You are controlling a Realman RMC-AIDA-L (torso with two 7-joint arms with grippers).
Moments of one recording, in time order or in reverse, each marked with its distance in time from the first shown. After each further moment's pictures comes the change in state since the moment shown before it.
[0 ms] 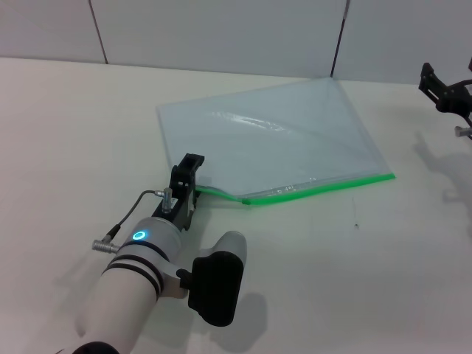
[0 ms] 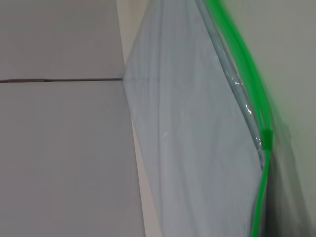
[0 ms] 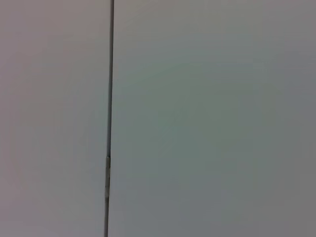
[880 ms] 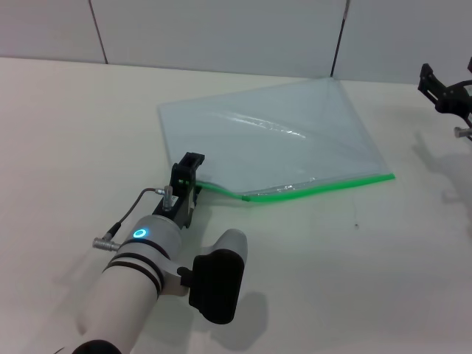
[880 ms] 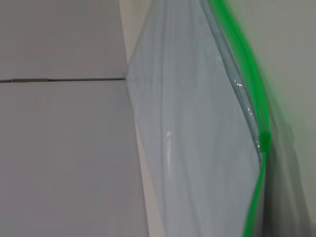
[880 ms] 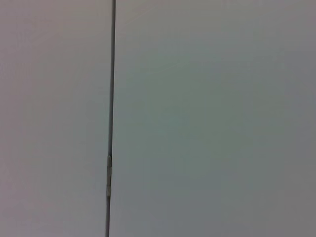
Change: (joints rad) left arm -0.004 0.000 -0.003 0.001 0.002 0.002 -0.001; right arm -0.001 0.001 -0.003 0.000 0.000 0.000 0.000
